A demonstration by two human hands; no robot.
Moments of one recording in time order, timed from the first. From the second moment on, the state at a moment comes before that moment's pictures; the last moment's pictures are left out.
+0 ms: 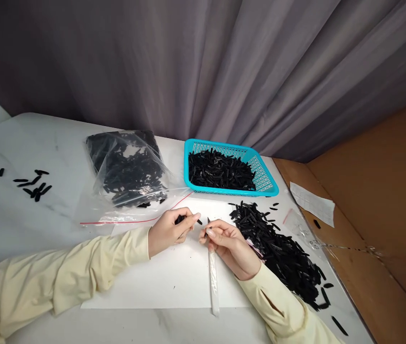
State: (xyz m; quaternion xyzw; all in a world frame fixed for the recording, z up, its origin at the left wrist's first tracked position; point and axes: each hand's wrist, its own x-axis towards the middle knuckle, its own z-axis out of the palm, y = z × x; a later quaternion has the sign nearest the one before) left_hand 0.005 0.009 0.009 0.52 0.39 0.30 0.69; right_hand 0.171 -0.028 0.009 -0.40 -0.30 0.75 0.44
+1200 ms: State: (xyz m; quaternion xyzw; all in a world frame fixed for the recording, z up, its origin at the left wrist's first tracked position) left_hand 0.001 -0.005 0.002 0.74 0.38 0.40 0.39; right_hand 0.168 -0.030 0.006 -0.37 -0.26 0.74 0.50
